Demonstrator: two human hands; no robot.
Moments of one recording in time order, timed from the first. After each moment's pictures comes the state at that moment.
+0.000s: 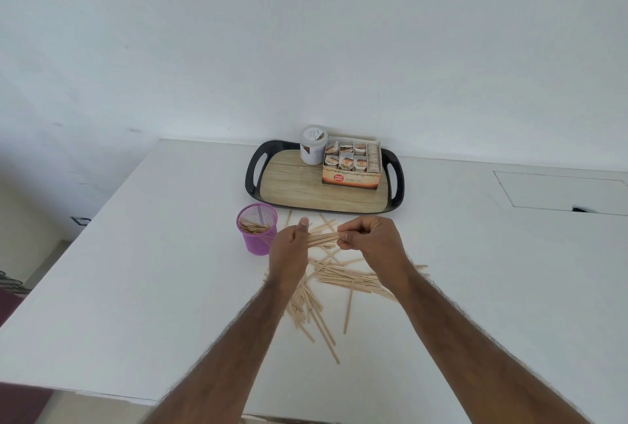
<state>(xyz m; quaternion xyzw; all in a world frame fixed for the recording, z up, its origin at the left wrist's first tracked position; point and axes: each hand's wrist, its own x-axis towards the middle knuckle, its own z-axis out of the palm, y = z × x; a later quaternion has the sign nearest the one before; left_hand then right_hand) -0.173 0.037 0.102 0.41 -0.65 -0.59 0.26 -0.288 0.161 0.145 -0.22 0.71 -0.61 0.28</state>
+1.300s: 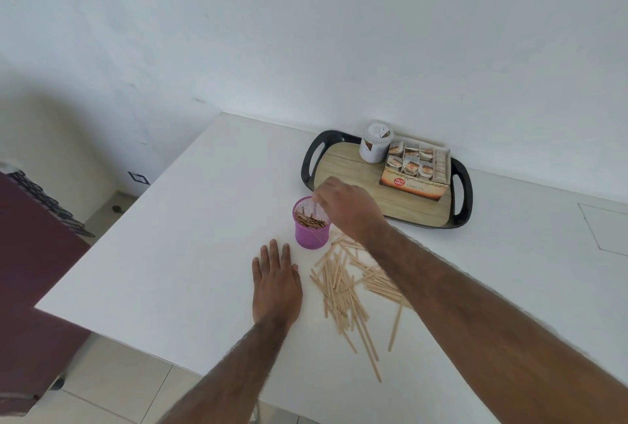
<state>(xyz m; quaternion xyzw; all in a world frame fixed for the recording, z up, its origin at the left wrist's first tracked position) -0.071 -0.015 -0.013 0.50 -0.85 -0.15 0.09 -0.259 -0.011 0.142 -0.66 0.74 -0.13 -0.02</state>
